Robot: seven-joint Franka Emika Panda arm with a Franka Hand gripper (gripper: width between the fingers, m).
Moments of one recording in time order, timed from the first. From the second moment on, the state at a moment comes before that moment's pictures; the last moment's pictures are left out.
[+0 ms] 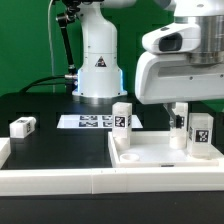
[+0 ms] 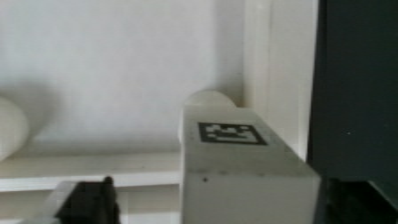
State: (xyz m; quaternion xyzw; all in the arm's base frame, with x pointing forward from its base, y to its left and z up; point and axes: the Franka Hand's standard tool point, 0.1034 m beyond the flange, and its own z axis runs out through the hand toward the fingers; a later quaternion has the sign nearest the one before) arm 0.614 0.117 0.081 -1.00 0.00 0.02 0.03
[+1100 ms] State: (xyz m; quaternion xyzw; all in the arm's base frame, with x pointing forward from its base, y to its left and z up) arm 0.614 0.119 0.080 -0.94 0.34 0.03 0.03
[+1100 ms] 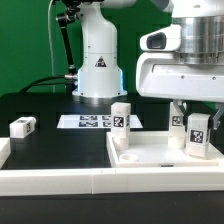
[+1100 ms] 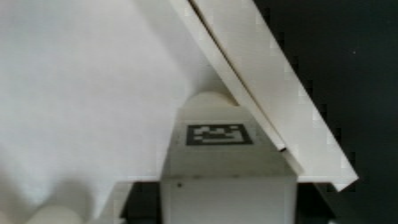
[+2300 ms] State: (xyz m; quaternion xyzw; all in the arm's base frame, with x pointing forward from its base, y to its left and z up) arm 0.614 0.120 0.080 -0.85 0.52 0.04 0.03
